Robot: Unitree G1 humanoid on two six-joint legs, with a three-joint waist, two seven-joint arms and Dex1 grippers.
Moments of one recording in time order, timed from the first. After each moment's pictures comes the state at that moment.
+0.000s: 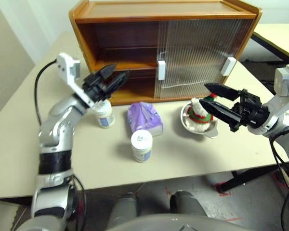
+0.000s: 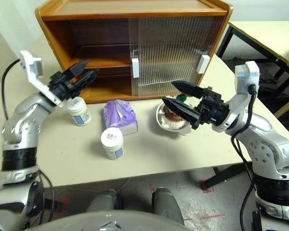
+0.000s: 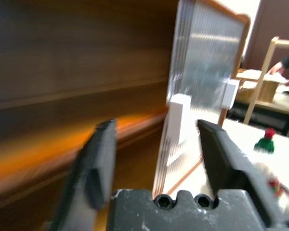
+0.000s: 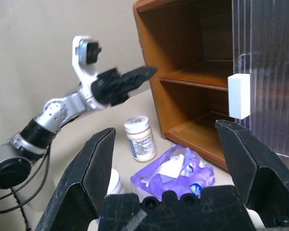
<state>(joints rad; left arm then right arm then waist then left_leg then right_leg) -0.41 0.45 0.24 -0.07 -0.55 0.43 -0.74 -0.20 -0.61 -0.24 -0.35 0.92 0.54 0.87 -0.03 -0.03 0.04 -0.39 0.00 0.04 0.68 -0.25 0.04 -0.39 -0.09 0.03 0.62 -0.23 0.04</state>
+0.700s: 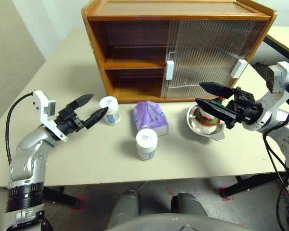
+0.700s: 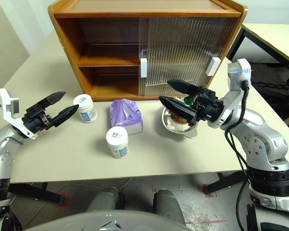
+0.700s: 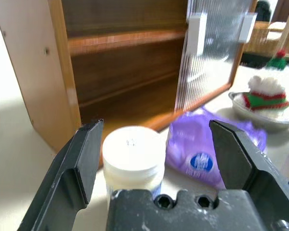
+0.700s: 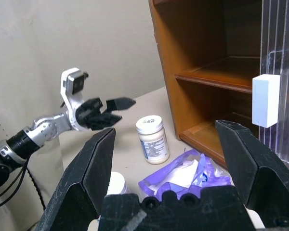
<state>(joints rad) -0.11 0.56 0.31 0.02 -0.54 0.18 -0.97 -0.26 -0.60 -0.21 -0.30 0.88 0.54 0.91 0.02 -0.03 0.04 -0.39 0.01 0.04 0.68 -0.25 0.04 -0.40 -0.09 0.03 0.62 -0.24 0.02</state>
